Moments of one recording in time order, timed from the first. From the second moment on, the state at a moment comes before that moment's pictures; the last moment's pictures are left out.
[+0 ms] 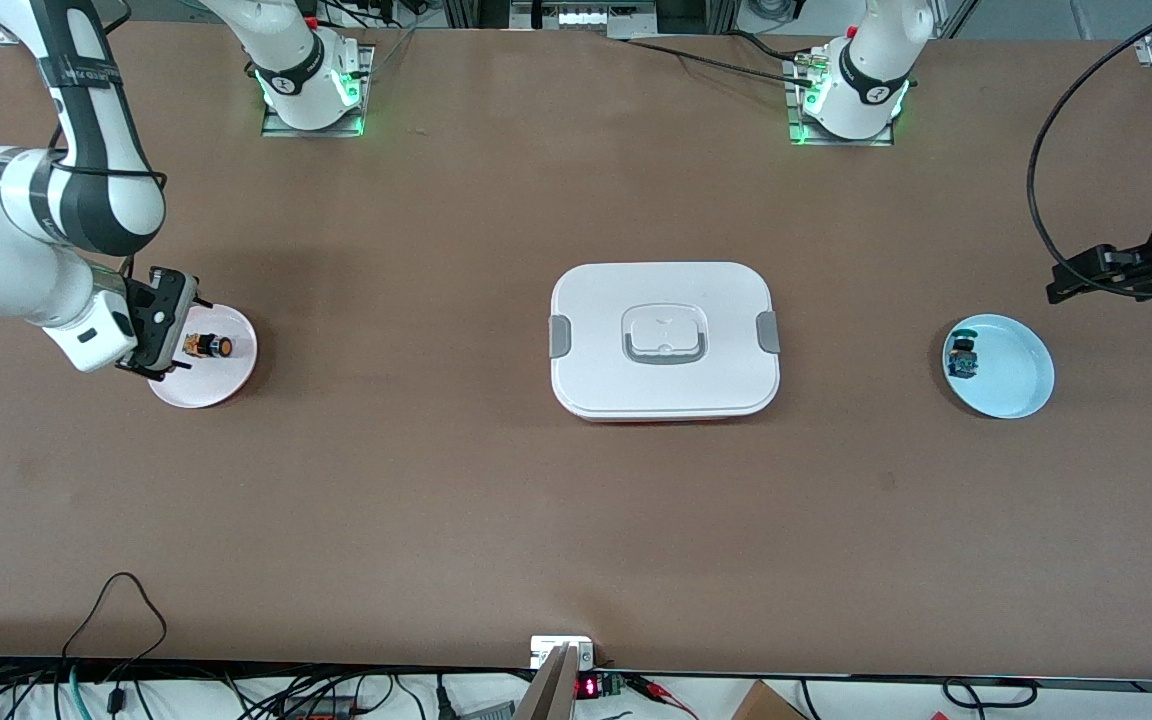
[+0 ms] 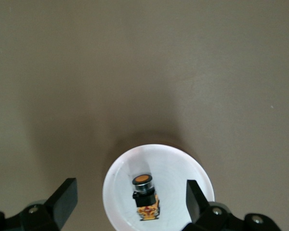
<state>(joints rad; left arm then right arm) 0.10 0.13 -0.06 -1.51 0.01 1.57 -0.04 0.02 0.22 -0.10 -1.98 0.12 2.05 -1.35</state>
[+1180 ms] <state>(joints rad) 0.11 0.09 -0.10 -1.49 0.04 1.51 0.01 0.10 0.18 -0.07 -1.50 0.03 1.39 -0.11</state>
